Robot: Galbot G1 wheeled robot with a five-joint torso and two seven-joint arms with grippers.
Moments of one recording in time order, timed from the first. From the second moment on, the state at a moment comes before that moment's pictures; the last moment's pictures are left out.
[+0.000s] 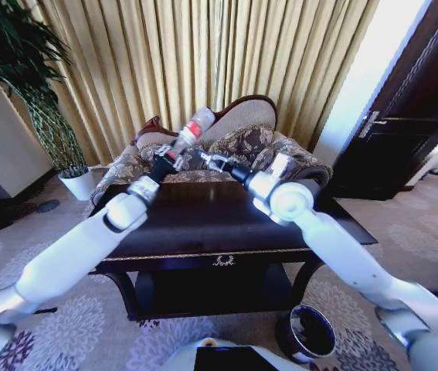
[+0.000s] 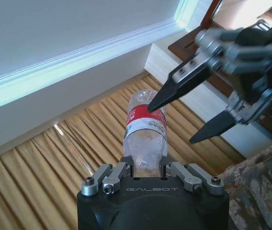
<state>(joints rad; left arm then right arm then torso) 0.36 -0.74 0.29 -1.92 -0.23 0.10 -0.22 -0.41 0.94 -0.09 1.94 1.46 -0.27 0.14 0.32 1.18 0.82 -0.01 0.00</state>
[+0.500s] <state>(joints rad) 0.28 -0.73 0.38 -1.97 -0.27 0.13 -0.22 -0.40 1.00 -0.03 1.89 1.44 -0.27 0.14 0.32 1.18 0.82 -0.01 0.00</state>
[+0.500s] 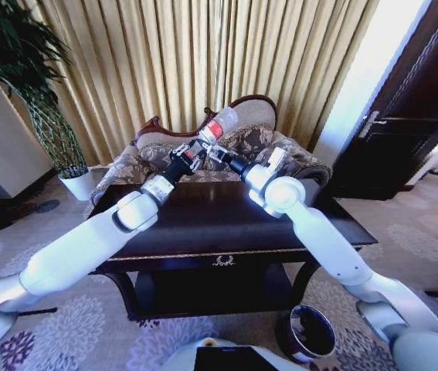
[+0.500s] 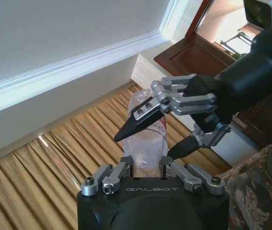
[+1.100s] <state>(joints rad) 0.35 -0.67 0.36 -2.05 -0.31 0.16 -0.22 -0.40 1.01 -0.03 1.87 1.44 -0.27 0.15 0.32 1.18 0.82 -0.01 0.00</state>
